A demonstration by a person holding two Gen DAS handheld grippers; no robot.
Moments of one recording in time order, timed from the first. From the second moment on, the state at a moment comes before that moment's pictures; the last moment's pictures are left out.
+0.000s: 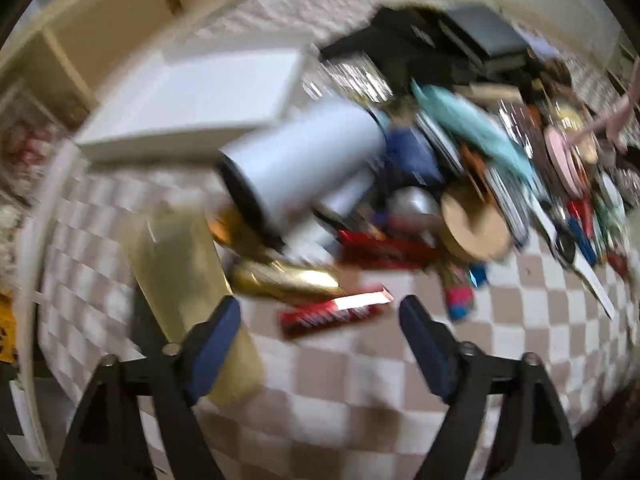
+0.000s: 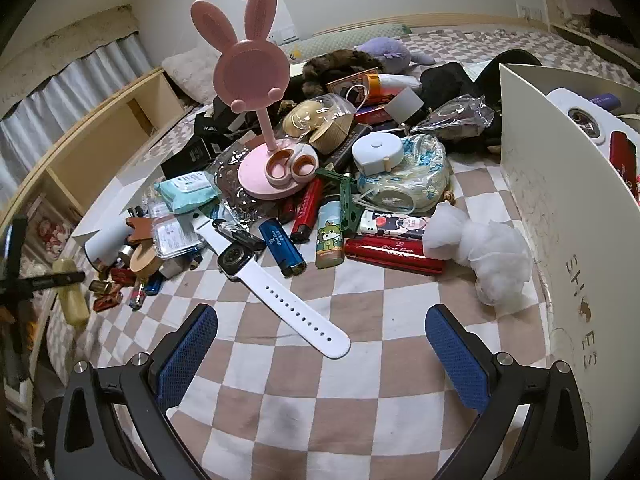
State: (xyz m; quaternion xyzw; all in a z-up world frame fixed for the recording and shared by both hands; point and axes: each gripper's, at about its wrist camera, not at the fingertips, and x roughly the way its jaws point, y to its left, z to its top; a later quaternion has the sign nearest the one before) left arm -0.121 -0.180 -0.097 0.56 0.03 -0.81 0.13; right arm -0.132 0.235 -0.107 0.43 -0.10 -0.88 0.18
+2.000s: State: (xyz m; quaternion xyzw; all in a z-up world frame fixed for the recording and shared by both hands) left arm -0.127 -0.183 -0.147 0.60 -0.10 -0.79 0.06; right arm -0.132 0.261 -0.121 0.45 -0.20 -0.85 0.19
